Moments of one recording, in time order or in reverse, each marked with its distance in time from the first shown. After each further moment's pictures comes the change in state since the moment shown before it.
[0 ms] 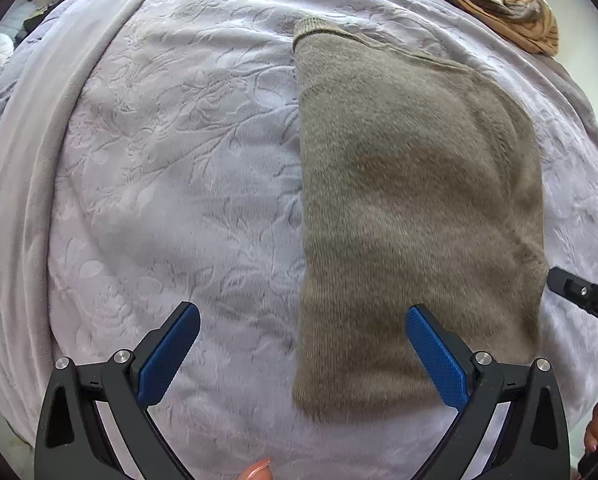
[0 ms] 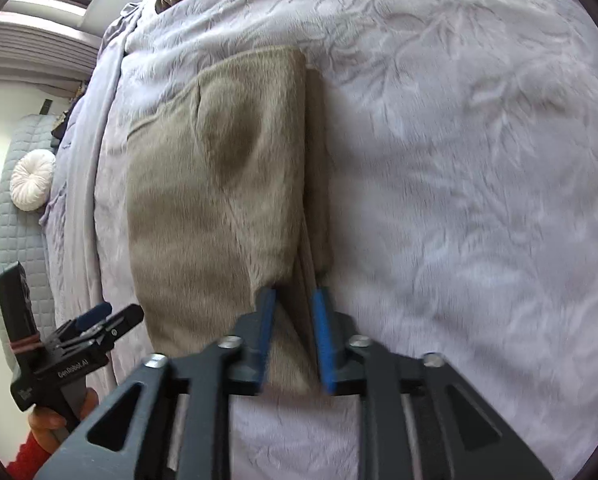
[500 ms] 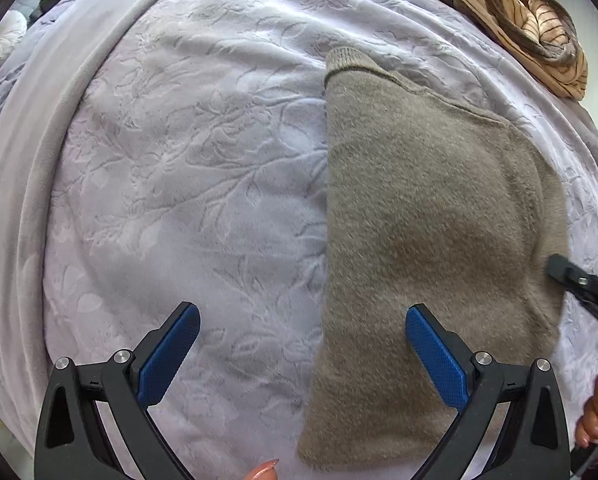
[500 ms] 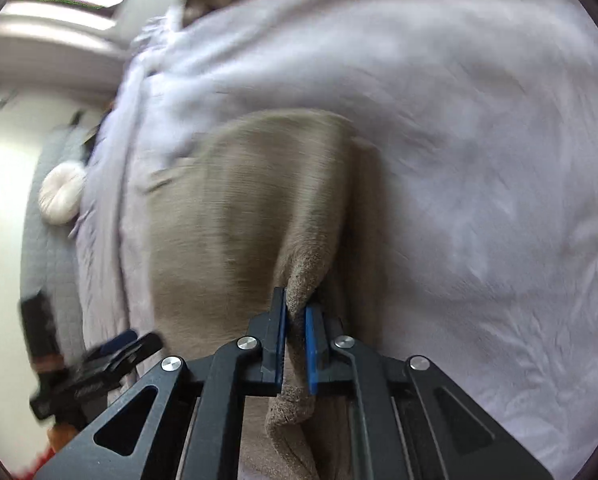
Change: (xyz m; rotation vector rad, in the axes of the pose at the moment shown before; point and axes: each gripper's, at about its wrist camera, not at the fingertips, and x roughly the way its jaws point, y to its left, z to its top) left arm 0.019 0.015 0.059 -0.073 -0.023 0.000; right arm 0.021 0.022 0.057 -0.102 -0.060 0.171
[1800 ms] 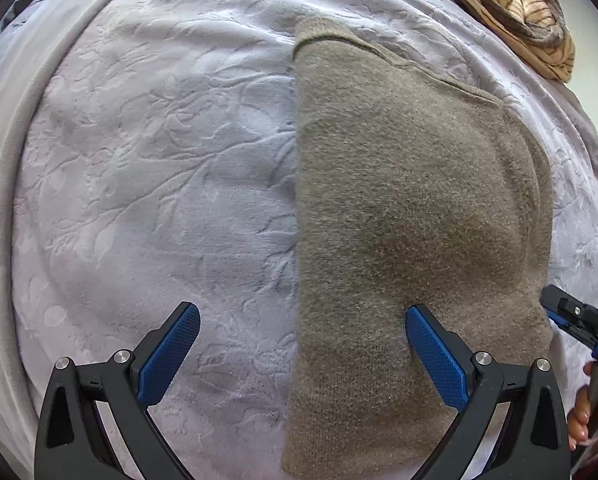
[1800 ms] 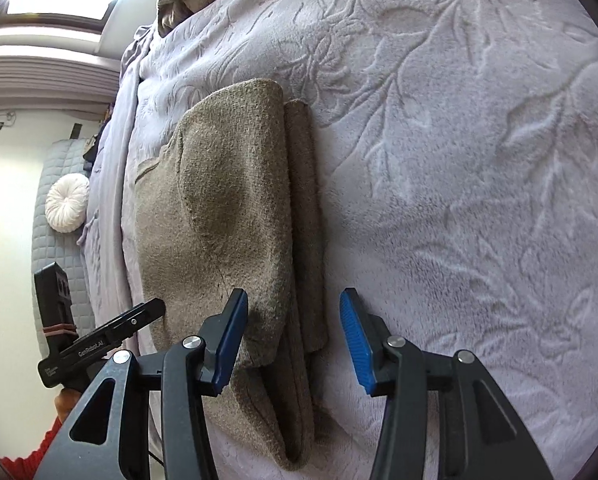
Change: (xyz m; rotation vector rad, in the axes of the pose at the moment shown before) left arm 0.023 -0.003 -0.005 0.044 0.052 -0.098; right arm 0.001 -0.050 -0.027 0.149 0.052 0.020
